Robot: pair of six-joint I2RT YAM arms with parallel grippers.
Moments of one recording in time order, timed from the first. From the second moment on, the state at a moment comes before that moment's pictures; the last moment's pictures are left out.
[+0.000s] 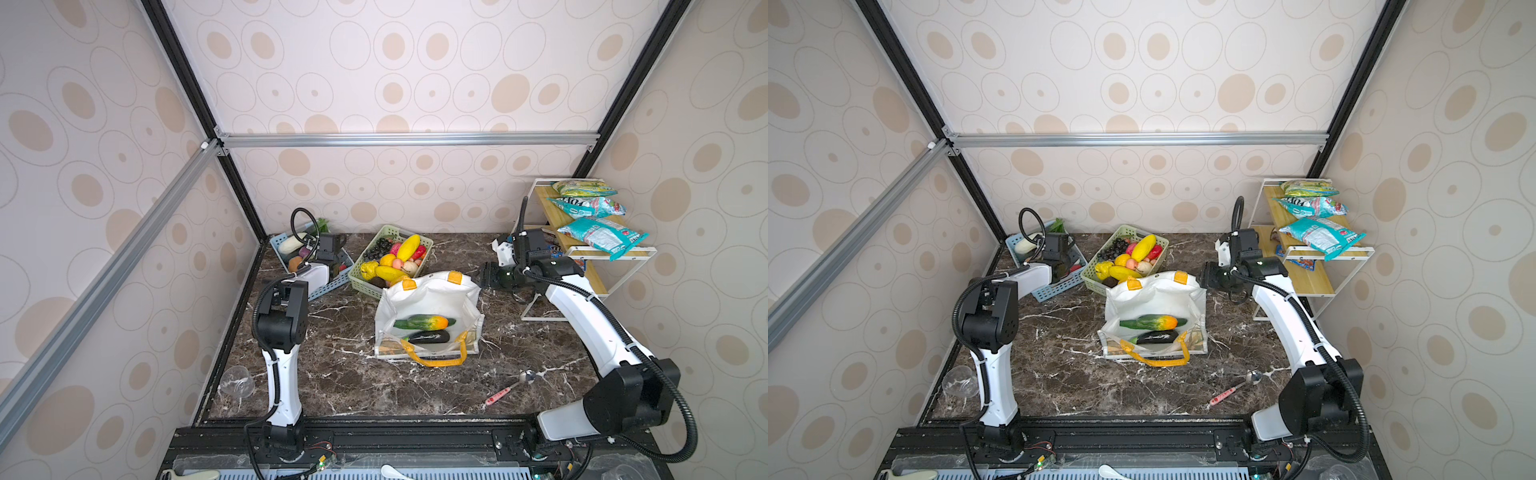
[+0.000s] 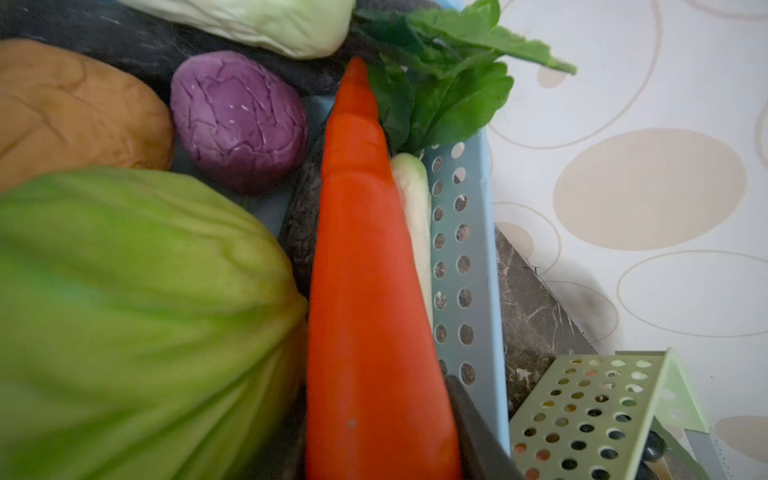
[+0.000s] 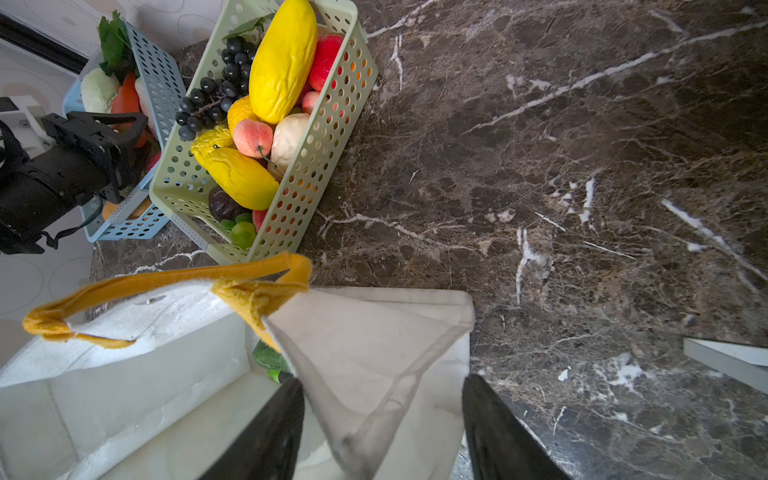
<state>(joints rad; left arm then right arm) -0.14 2.11 1.48 -0.03 -0.24 -0.91 0.16 1.45 1.38 -0.85 -0.26 0.30</state>
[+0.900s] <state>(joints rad) -0.24 1.81 1.23 -0.01 -0.17 -0.82 0.16 1.45 1.36 -0.83 -0.29 0.30</state>
